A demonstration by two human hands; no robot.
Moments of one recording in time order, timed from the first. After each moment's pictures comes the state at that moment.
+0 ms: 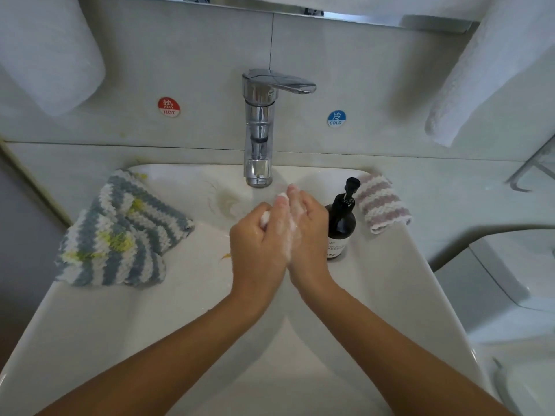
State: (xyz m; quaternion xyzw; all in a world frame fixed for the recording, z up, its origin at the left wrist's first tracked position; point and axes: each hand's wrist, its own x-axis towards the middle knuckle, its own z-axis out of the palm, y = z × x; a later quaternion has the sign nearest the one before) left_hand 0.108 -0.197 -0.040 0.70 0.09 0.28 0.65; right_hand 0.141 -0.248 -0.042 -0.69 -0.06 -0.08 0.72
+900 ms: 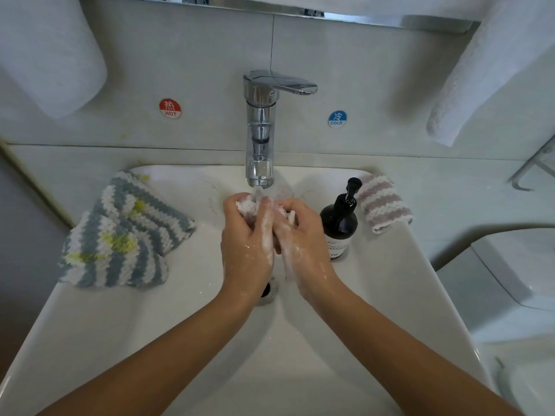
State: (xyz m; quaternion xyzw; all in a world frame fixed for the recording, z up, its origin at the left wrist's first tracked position) left_hand 0.110 -0.180 -0.050 0.70 0.12 0.24 0.66; right_hand 0.132 -0.256 -0.039 -0.73 -0.08 0.04 0.68
